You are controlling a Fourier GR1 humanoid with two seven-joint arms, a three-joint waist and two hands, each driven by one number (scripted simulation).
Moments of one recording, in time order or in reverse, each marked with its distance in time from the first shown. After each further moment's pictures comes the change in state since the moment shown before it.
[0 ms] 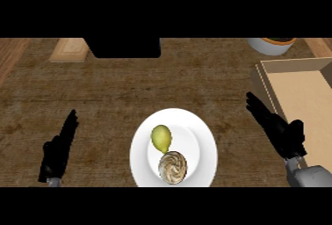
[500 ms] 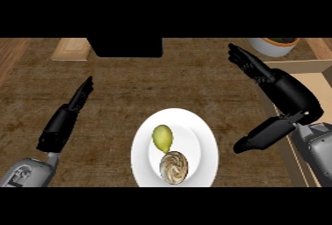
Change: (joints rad) left arm -0.198 0.096 -0.064 -0.163 -0.065 -0.159 -0.034; right arm -0.327 -0.069 -0.002 -0.207 -0.007 0.195 -0.080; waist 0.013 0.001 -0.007
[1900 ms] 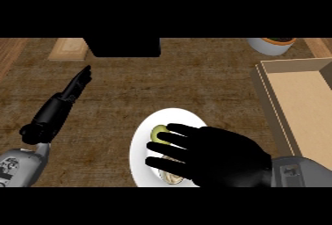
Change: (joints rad) left arm -0.052 0.012 0.080 -0.036 -0.004 -0.149 0.031; right arm -0.201 -0.028 0.462 -0.360 0.660 0.426 0.167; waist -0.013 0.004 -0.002
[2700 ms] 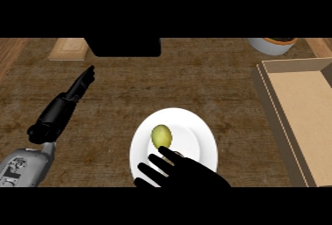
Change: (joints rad) left arm 0.004 -0.083 0.061 0.010 -0.089 -0.055 0.000; right arm 0.137 0.222 0.144 -0.055 0.227 0.161 0.277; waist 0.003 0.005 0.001
